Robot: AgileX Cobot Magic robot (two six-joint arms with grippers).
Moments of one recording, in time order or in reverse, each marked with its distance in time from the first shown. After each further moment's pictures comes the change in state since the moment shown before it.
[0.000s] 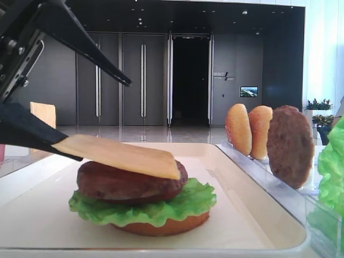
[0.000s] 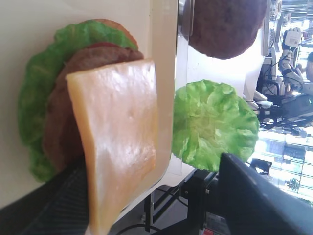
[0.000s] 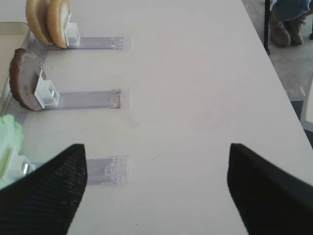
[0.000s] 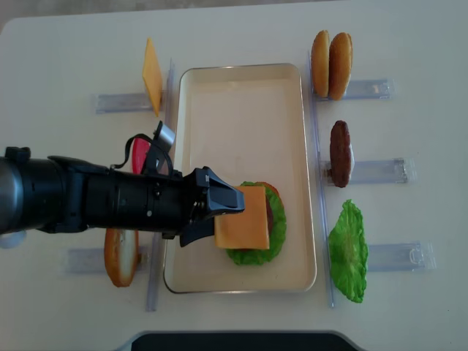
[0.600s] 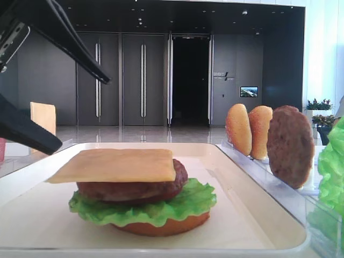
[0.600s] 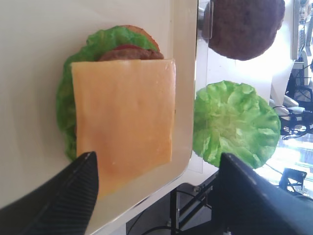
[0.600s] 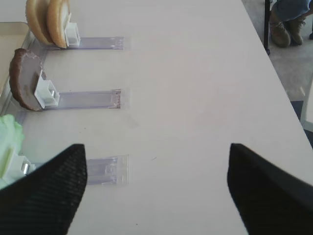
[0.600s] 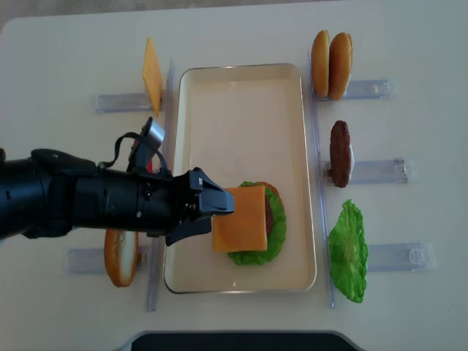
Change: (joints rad) left arm 0.000 -0.111 0.000 0.171 -0.108 -0.162; right arm 0.000 0.000 0.000 0.000 0.000 0.000
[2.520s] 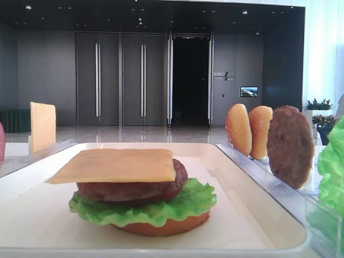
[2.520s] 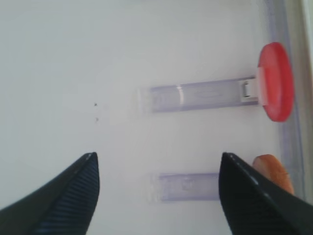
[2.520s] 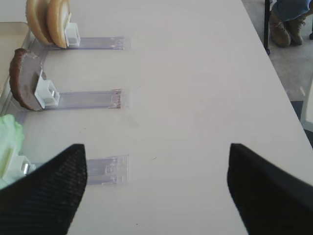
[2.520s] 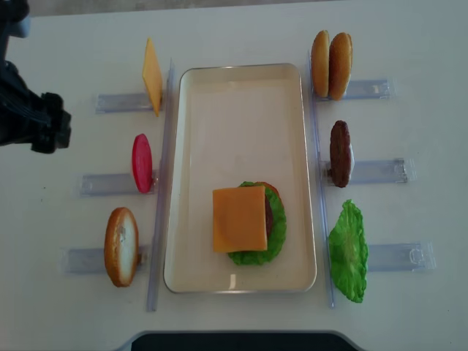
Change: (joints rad) left arm 0.245 -0.314 -0.486 1.724 0.368 -0.909; right arm 0.000 0.000 0.000 0.000 0.000 0.000
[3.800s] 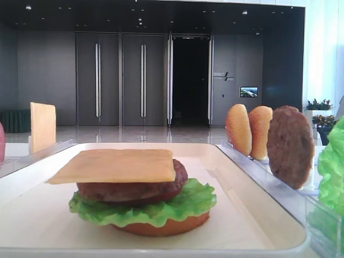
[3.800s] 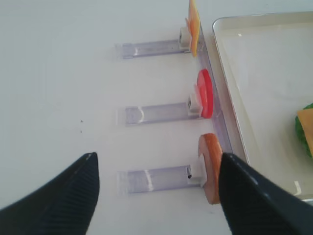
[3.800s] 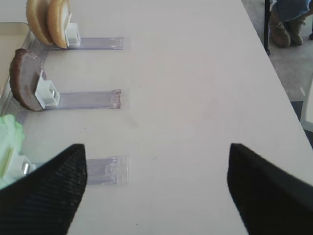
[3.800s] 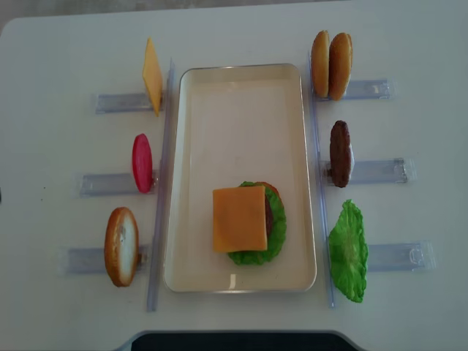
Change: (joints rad) left arm 0.105 -0.710 0.179 -0.204 0.068 0.138; right arm 0.000 0.000 0.000 0.000 0.000 0.000
